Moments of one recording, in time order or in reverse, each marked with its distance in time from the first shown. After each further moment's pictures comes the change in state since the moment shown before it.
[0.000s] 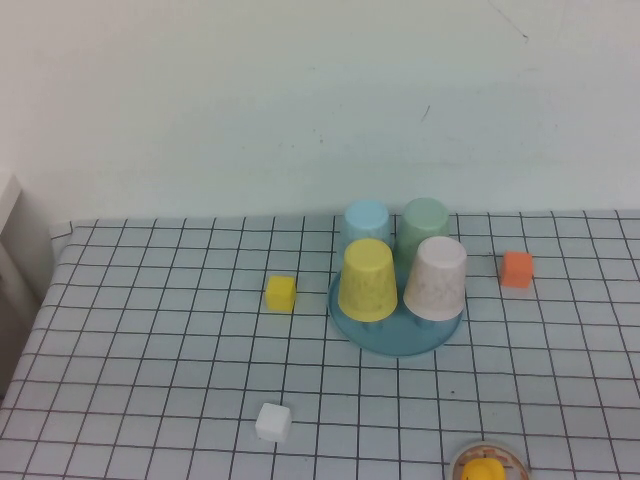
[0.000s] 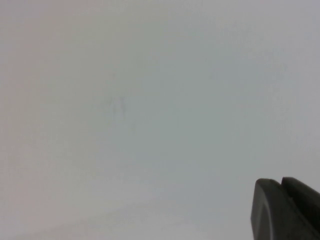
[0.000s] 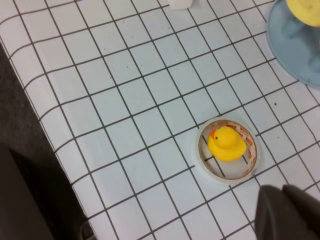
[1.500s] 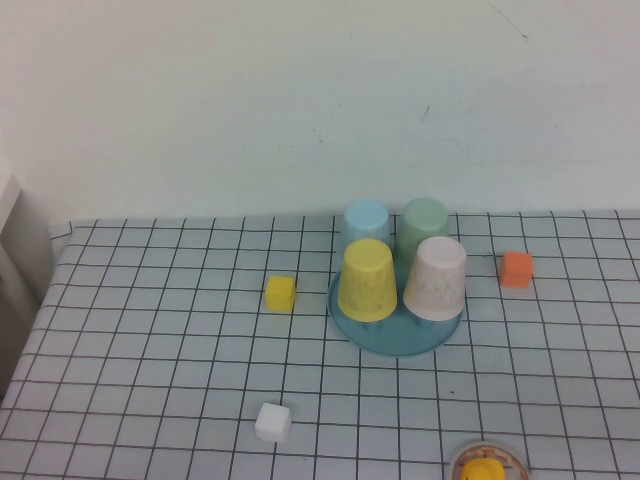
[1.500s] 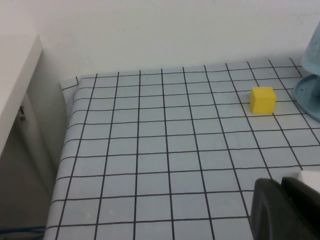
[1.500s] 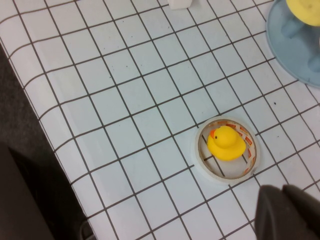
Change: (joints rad) right arm 0.000 0.000 0.000 0.000 0.001 0.002; left arm 0.147 0.000 0.339 1.689 0.725 -2.116
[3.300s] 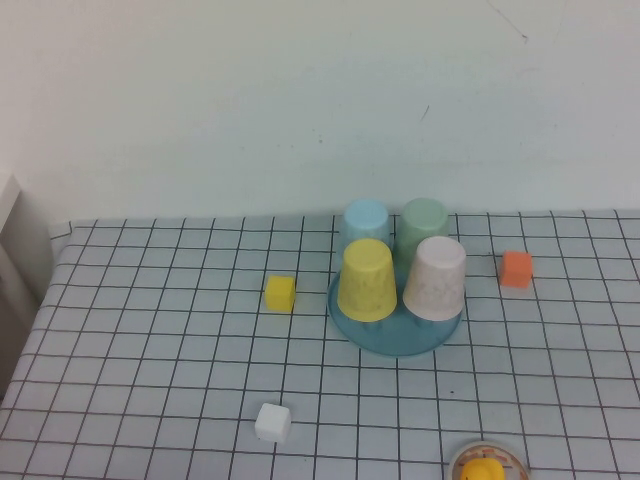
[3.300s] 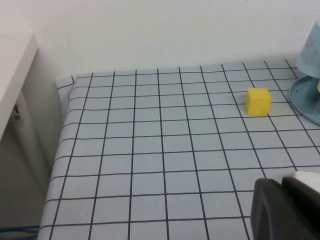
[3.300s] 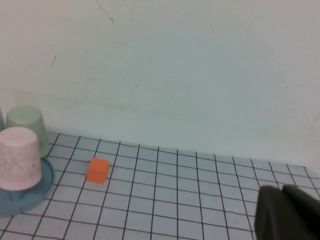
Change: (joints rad) right arm -0.983 -0.547 0.082 0.071 -0.200 -0.029; left arm 0.000 0.000 0.000 -0.027 0.002 0.014
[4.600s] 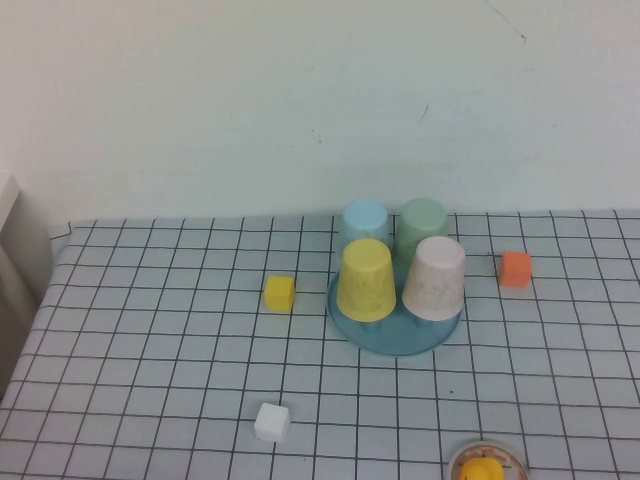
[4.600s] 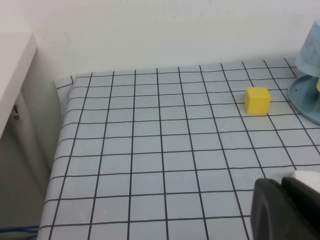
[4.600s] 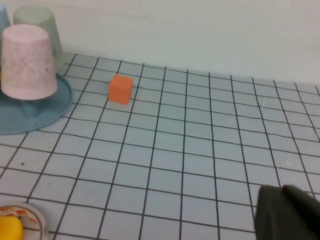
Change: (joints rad) right arm -0.017 -0.130 0.406 0.073 -0.133 -0.020; left arm 0.000 0.000 0.000 -0.003 0.002 0.006
